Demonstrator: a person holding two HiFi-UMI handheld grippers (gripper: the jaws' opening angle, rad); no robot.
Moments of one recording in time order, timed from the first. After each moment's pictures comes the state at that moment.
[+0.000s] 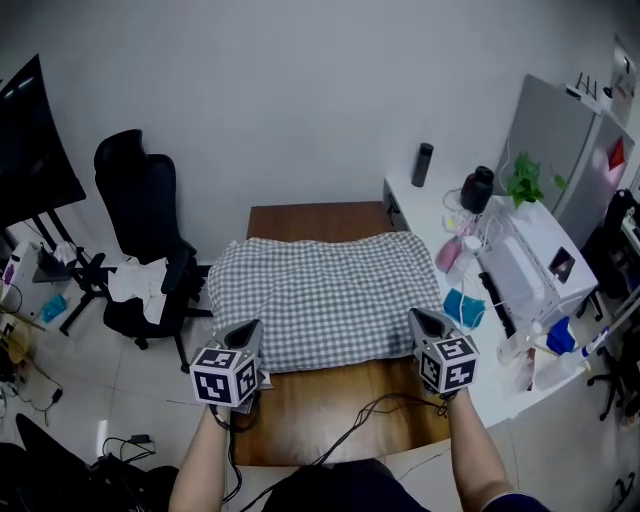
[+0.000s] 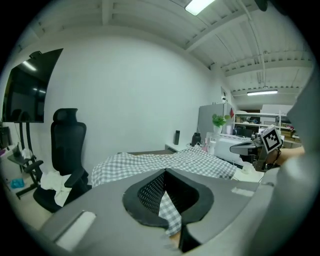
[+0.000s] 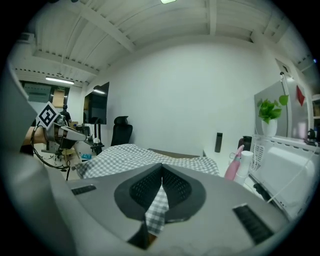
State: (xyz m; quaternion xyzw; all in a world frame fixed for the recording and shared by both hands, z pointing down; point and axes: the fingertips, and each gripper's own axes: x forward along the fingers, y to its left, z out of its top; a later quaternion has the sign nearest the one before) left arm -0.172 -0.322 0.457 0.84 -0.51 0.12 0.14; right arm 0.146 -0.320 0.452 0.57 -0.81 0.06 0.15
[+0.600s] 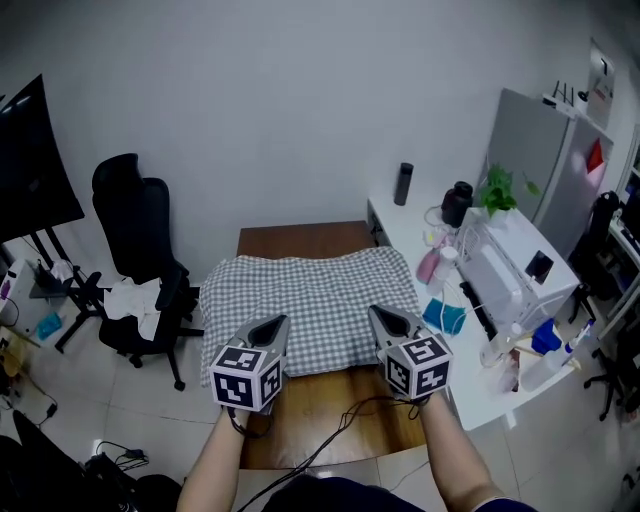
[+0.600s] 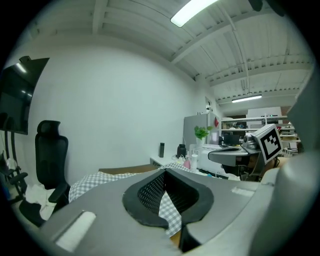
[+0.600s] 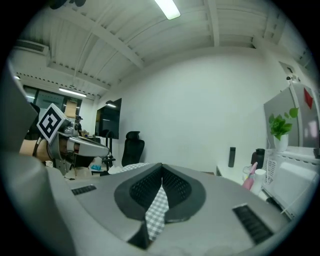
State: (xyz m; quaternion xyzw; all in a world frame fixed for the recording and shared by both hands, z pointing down) left arm -0.080 -0.292 0.381 0.88 -0.47 0.07 0.09; right arm 0.086 -0.291 0.375 0.53 -0.85 0.02 0.09
